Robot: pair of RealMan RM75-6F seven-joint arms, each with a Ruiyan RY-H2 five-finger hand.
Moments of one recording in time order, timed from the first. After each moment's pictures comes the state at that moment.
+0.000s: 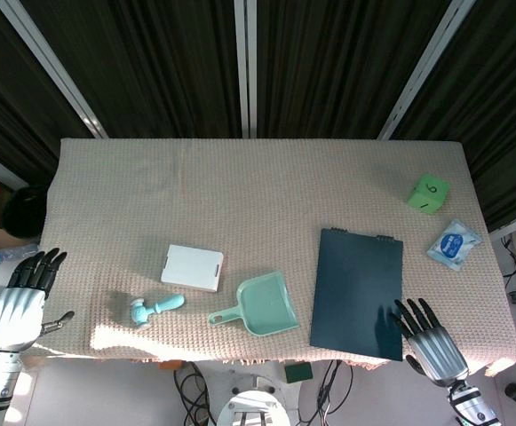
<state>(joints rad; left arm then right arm) -0.06 -1.19 0.01 -1.62 1.60 1.55 0.15 0.05 -1.35 -0.17 -1.36 -1.77 1.38 -0.30</state>
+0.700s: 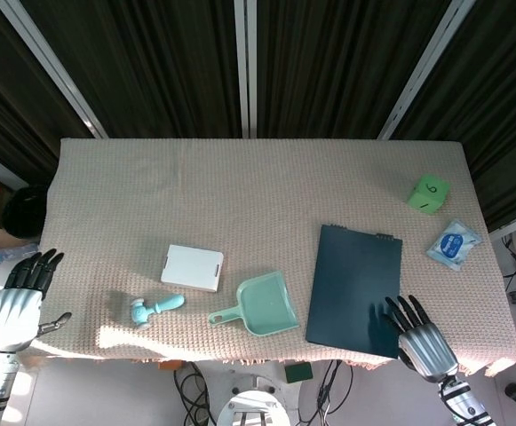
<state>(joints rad) -0.05 -1.18 0.01 -1.62 1.59 1.54 0.13 0.08 -1.37 -0.16 -1.36 -1.78 1.37 -0.31</state>
